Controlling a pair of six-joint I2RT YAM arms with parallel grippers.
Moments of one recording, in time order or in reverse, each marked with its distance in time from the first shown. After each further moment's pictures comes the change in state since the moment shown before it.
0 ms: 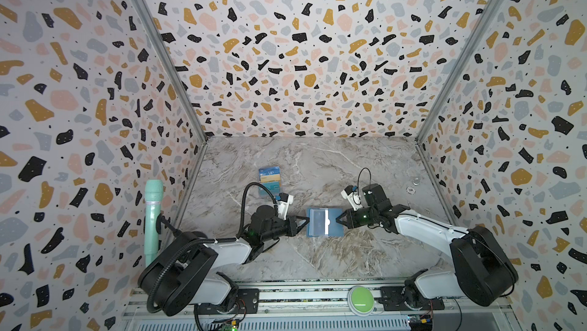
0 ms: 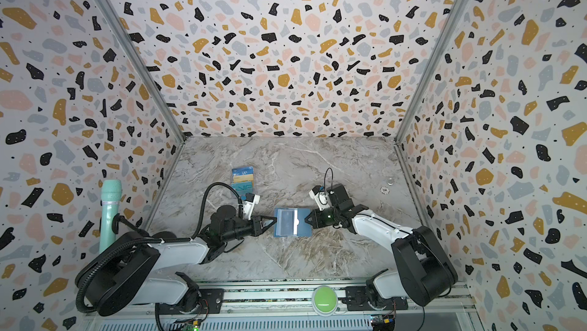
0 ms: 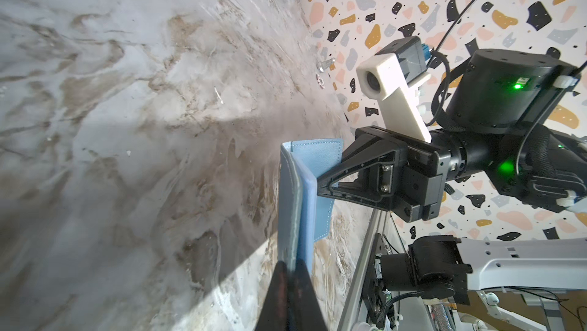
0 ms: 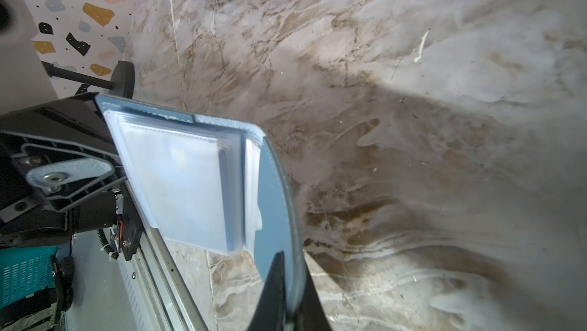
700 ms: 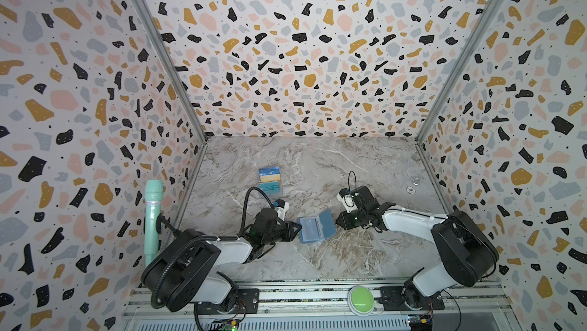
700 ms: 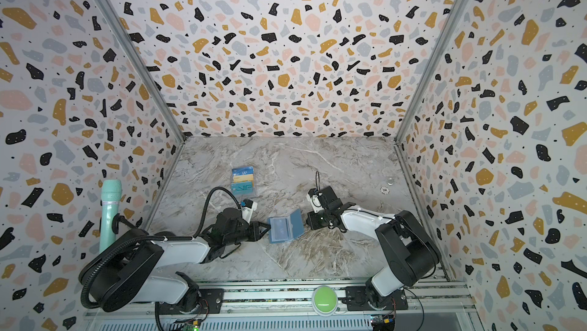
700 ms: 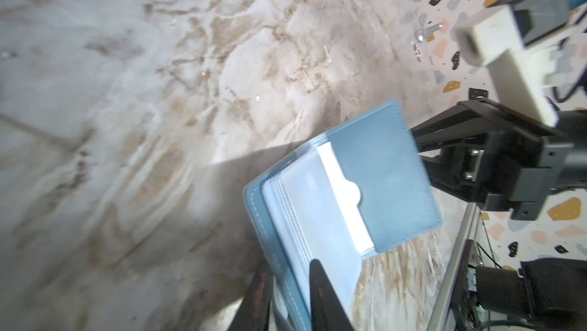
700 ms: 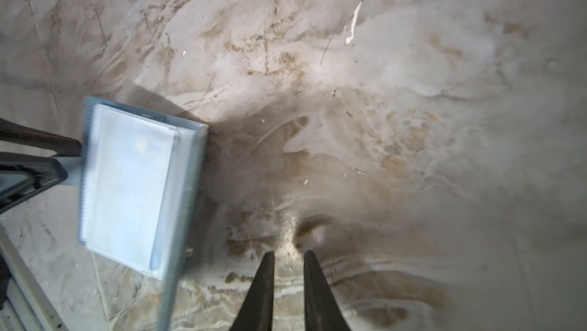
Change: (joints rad) left arm 0.000 0.020 -0.002 -0.256 -0.173 0.135; right arm 0.101 0.143 0.070 -0.031 0.267 -0.039
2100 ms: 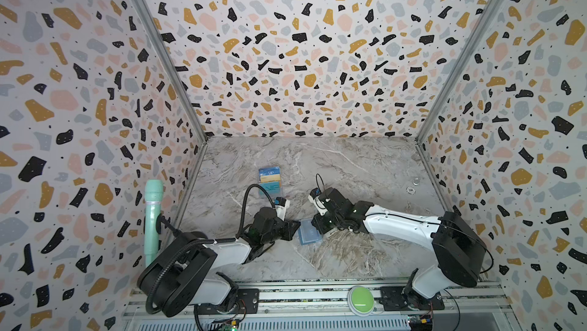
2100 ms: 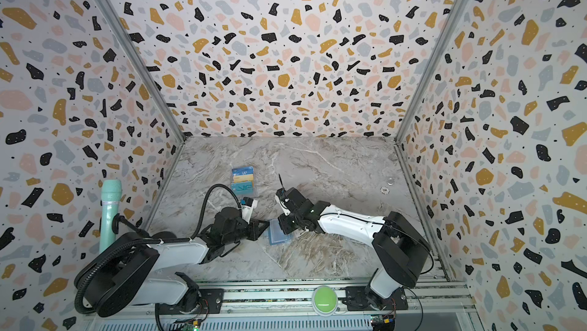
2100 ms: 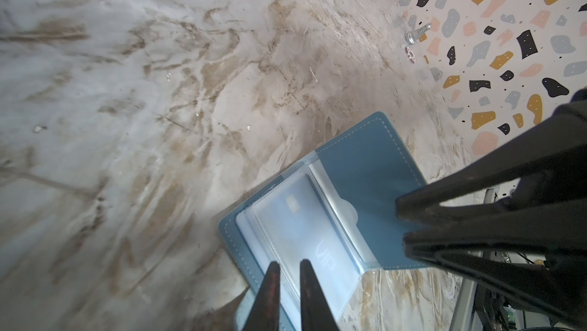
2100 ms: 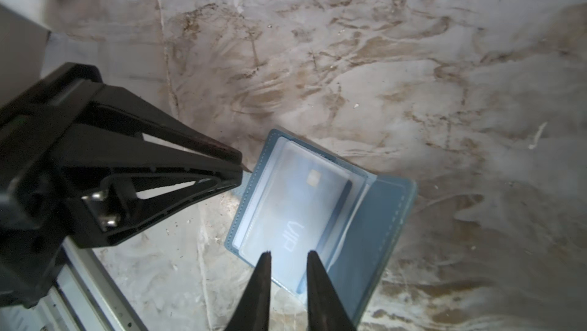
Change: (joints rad) left arm 0.000 -0.018 0.000 0.044 -0.018 0.101; right arm 0.322 0.040 0.251 -0.140 0.190 0.080
